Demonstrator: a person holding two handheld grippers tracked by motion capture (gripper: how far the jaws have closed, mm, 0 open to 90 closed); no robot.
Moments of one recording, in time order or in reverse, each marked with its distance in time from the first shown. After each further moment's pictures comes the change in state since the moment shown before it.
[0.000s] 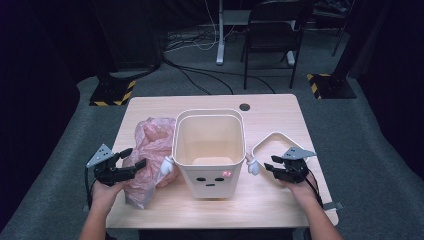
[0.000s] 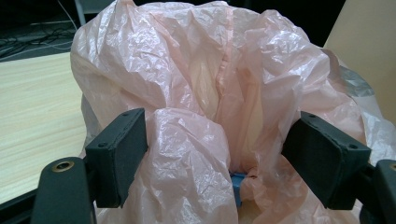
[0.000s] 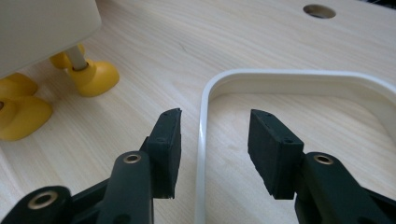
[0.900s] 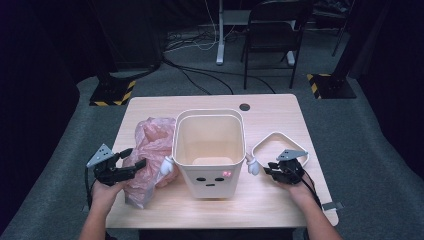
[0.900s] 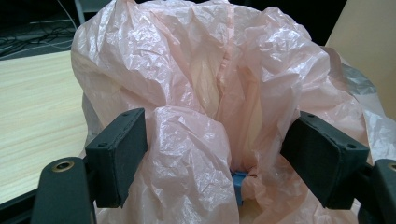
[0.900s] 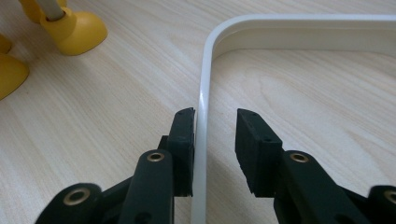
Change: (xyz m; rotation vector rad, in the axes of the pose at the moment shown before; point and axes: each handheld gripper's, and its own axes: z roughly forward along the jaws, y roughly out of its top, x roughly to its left) left arm 0.002 -0.001 0.000 0.006 -0.002 0.000; right arm -0.005 -0.013 0.022 0.136 0.026 0.008
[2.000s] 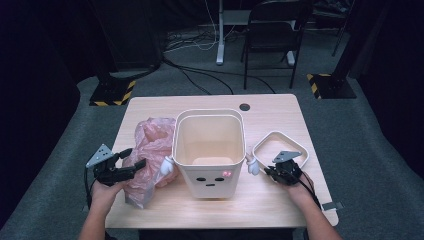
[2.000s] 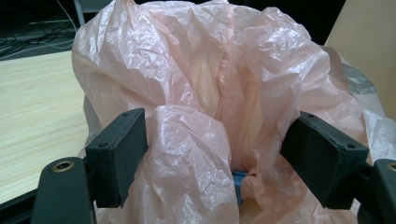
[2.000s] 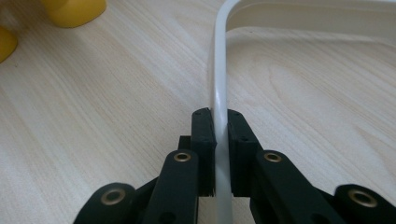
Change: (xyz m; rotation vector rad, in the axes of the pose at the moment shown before) left arm 0.000 0.000 -0.001 -0.002 -0.003 0.000; right arm 0.006 0.002 0.004 0.073 -0.020 -0.067
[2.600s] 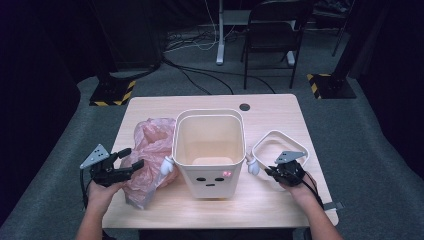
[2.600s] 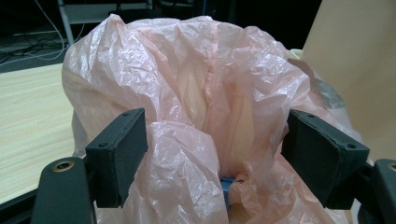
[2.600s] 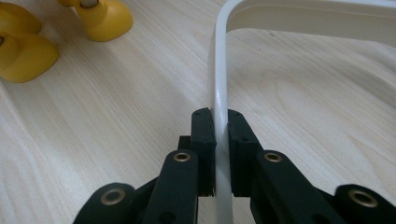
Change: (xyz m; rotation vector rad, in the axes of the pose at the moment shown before) left arm 0.000 0.004 -0.010 -0.043 -0.059 0.006; right arm 0.006 0.006 -0.019 -0.028 0.029 -0.027
